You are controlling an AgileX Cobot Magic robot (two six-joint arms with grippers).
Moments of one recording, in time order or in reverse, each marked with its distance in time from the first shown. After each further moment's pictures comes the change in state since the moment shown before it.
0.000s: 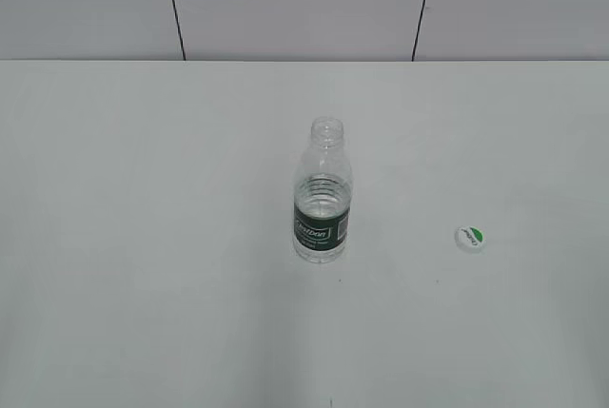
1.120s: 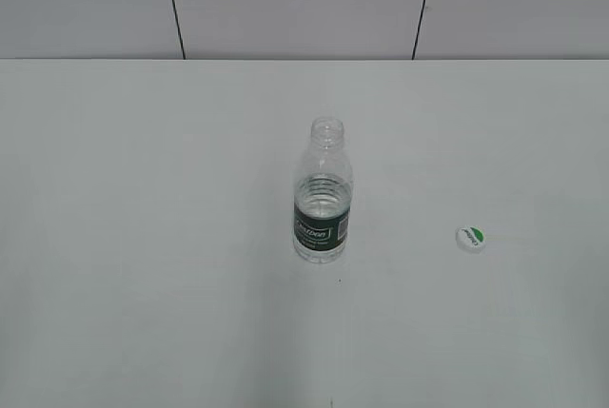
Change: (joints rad) left arm 0.002 0.000 0.001 0.002 0.002 0.000; right arm -0.090 -0.047 0.002 0.007 0.004 0.002
